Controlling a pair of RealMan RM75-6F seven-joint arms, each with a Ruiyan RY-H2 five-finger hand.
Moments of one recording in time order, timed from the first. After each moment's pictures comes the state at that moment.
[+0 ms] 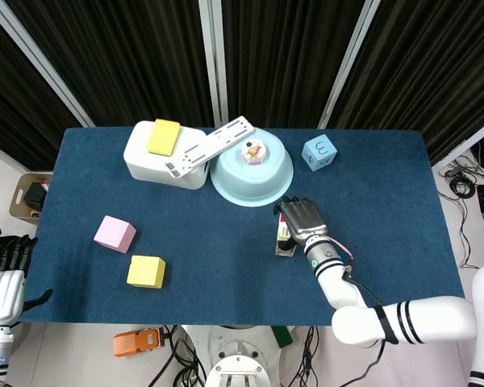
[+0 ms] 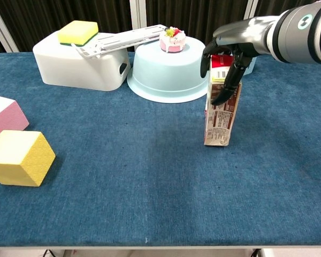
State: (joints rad) left arm 0.01 -1.27 -0.02 -1.48 1.44 1.52 0.12; right arm 1.11 -1.35 0.18 -2.00 -0.29 1.19 -0.71
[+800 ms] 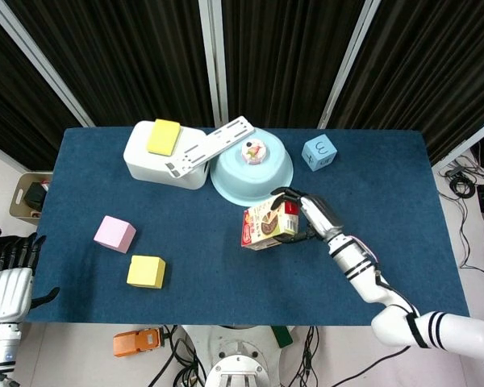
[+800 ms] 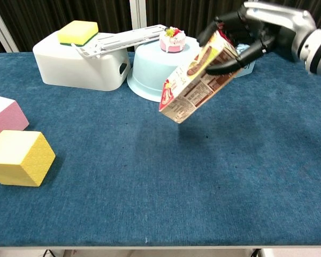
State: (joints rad) left arm 0.00 -1.28 -0.02 -1.52 1.44 1.51 0.16; right arm 0.74 -1.45 0.13 -1.50 -1.34 1.08 0.51
